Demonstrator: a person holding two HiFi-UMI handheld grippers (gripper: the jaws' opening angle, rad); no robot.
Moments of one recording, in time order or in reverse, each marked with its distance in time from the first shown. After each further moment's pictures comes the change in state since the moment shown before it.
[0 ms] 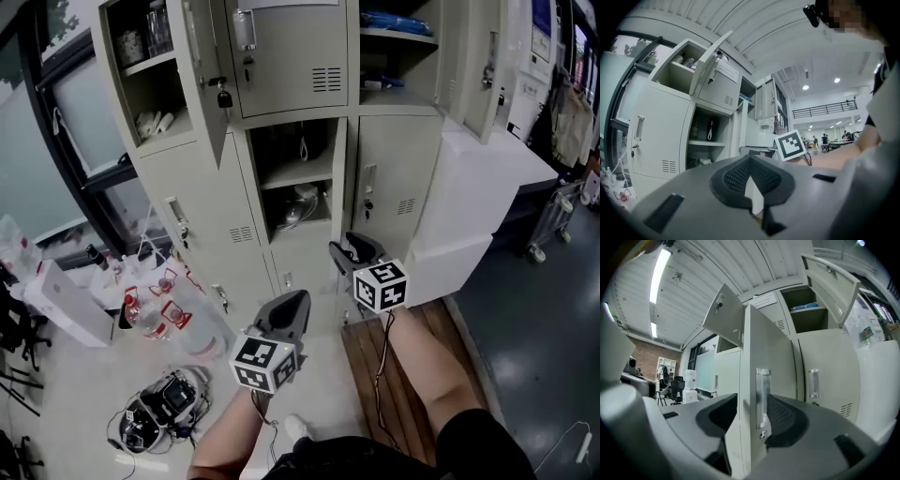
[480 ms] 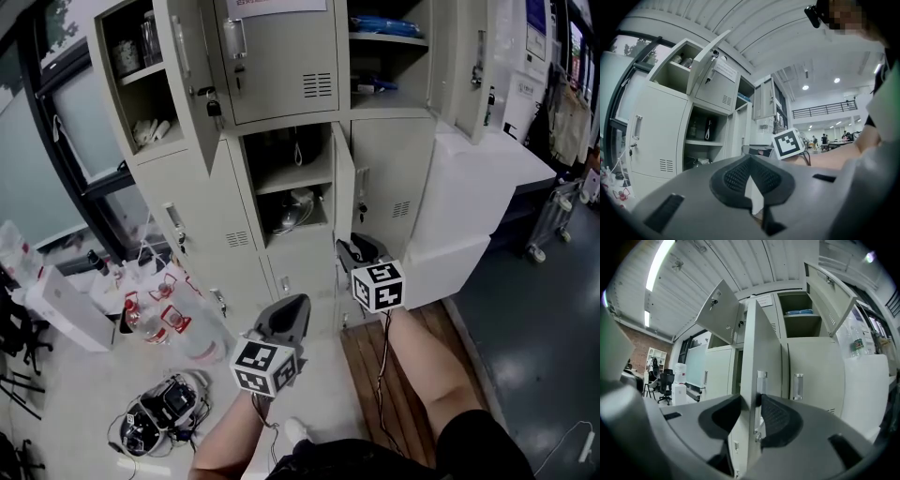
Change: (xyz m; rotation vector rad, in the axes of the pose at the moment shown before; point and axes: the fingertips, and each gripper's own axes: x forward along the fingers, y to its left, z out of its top) left arm 0.007 -0.016 0.001 0.002 -0.001 0.001; right arm -0.015 -0.031 0.006 -0.051 0.025 -0.126
